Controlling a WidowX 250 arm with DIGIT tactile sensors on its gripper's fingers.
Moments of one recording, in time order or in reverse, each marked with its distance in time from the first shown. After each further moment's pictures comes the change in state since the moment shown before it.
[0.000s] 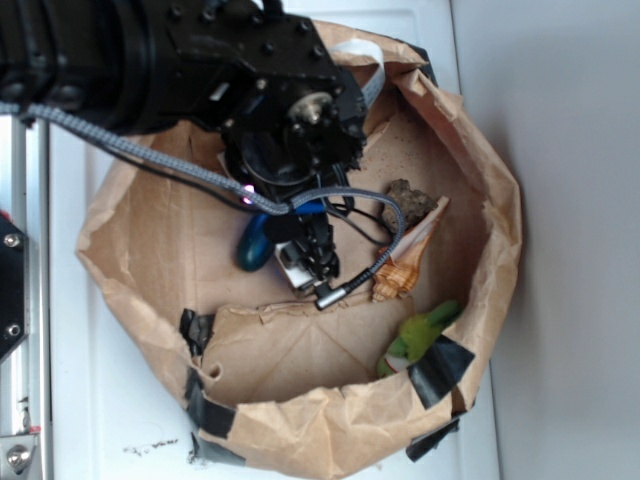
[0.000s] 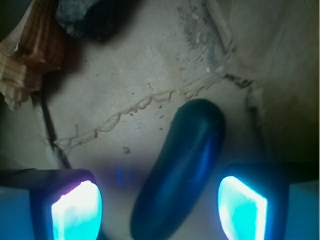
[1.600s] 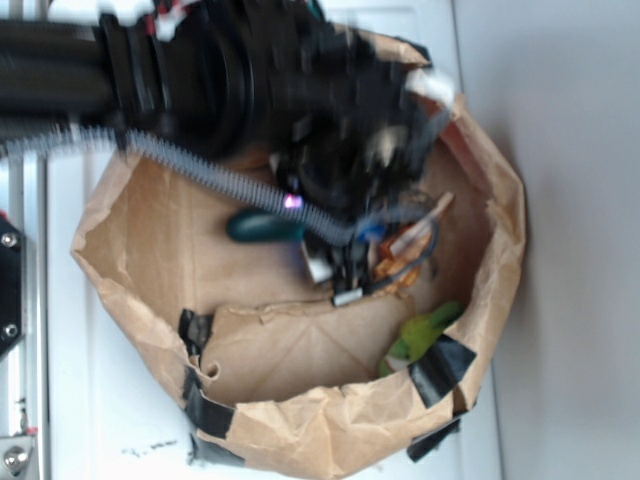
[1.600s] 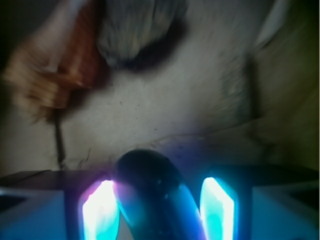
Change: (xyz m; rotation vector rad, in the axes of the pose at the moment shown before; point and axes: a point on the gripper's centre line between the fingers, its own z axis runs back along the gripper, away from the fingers) arm 0.027 0.003 0.028 0.058 -0.001 -0.280
